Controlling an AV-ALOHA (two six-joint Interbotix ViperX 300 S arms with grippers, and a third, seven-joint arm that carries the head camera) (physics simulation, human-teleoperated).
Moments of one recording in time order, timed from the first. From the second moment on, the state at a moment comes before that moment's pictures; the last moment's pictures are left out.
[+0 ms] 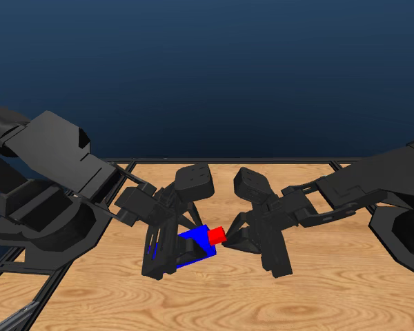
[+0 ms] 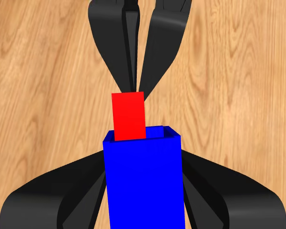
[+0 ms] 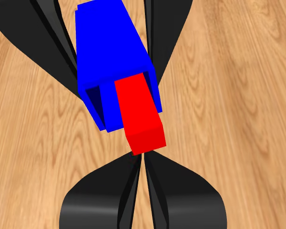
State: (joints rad) left arm -0.23 -0.10 0.62 0.31 0.46 -0.67; right arm 0.11 0.14 0.53 -0.01 0.03 0.25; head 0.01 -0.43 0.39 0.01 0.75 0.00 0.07
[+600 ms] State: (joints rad) left arm -0.24 -0.01 0.55 0.24 0.53 -0.59; right arm 0.14 0.21 0.49 0.00 0.01 0.24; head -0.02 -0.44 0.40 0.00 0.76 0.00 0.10
